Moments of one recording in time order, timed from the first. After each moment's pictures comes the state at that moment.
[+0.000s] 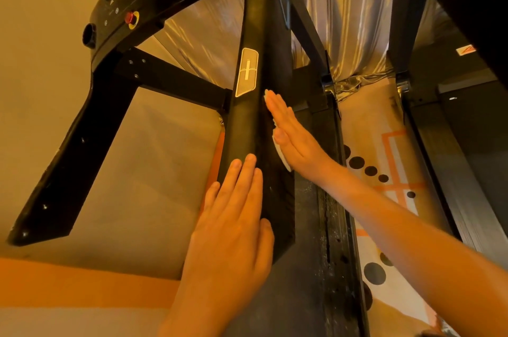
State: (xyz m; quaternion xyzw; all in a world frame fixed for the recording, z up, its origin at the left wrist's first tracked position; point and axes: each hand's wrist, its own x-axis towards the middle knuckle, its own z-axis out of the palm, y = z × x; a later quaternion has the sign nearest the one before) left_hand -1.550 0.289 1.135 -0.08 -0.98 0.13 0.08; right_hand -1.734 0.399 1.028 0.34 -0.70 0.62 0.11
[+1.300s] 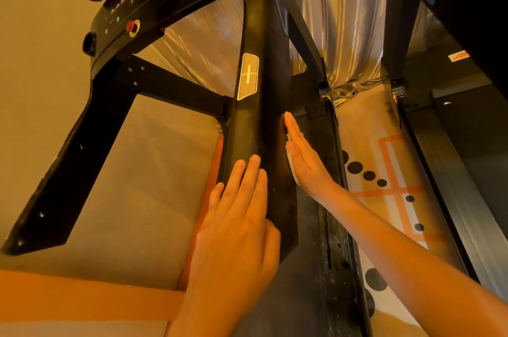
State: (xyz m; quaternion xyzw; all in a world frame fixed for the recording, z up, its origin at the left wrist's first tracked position) left_hand -1.554 0.289 1.131 -0.10 -0.98 0.13 0.13; right_hand -1.720 0.387 0.988 0.20 -0.67 0.72 0.02
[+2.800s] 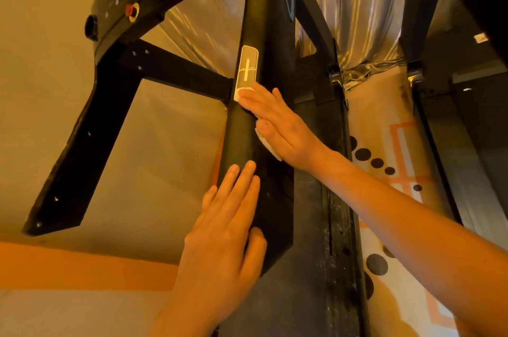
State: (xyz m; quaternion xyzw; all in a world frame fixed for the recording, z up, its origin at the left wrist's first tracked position) left_hand -1.547 0.290 1.145 -0.09 -0.99 0.01 0.06; right_hand -1.752 0.396 1.062 0.40 -0.67 0.60 0.16
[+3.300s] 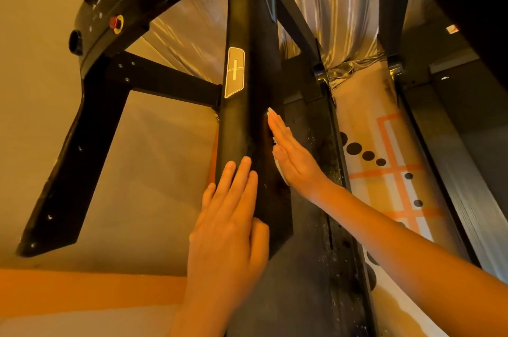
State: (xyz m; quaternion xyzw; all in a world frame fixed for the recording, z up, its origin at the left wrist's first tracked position) left_hand -1.547 0.291 1.134 -0.07 -0.99 0.03 0.11; right_hand -1.699 0.390 1.003 0.26 -0.69 0.68 0.07
